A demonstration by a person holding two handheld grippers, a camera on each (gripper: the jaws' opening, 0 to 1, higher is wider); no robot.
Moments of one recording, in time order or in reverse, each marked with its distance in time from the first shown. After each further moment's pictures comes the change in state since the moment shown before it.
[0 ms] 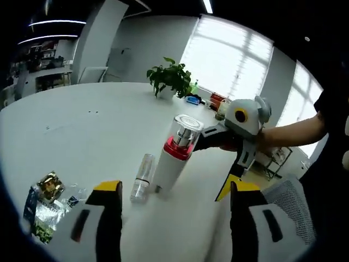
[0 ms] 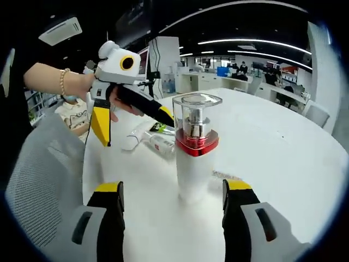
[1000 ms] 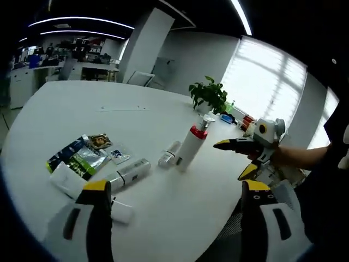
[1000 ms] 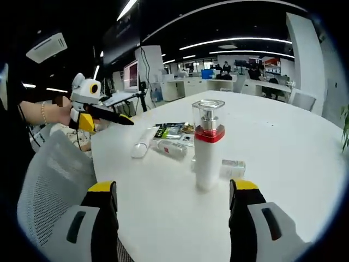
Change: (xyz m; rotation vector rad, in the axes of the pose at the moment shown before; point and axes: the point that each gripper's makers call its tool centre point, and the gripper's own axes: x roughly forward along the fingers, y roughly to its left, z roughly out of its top) left arm -0.120 -0.002 -0.054 -0.187 -0.137 0.296; right arm -0.039 0.038 0.003 0.138 -0.075 -0.085
